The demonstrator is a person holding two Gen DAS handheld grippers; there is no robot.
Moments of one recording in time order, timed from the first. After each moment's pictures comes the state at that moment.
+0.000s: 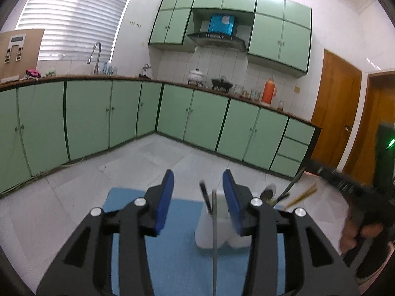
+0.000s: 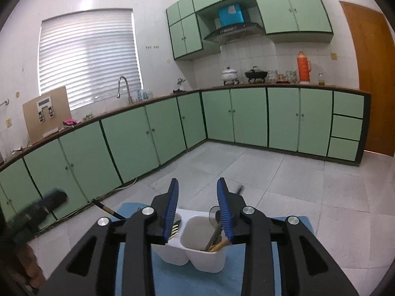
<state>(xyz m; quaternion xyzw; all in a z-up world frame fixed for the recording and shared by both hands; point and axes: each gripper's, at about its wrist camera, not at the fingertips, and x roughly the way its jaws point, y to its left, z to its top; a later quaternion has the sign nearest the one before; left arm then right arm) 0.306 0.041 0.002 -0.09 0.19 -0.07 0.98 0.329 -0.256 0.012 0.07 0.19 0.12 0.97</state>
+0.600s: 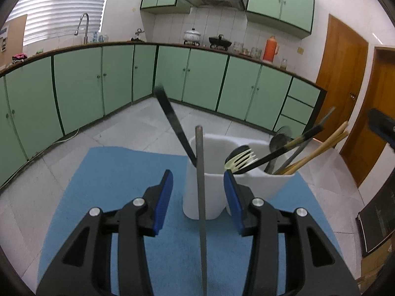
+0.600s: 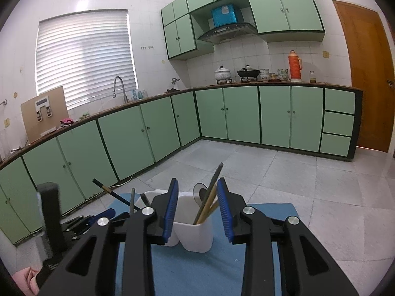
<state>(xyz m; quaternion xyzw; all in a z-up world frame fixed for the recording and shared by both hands) 0.359 -0.010 -0.080 -0.06 0.29 -0.08 0.95 0.291 -0.283 0.001 0.07 0.20 0.11 0.97</state>
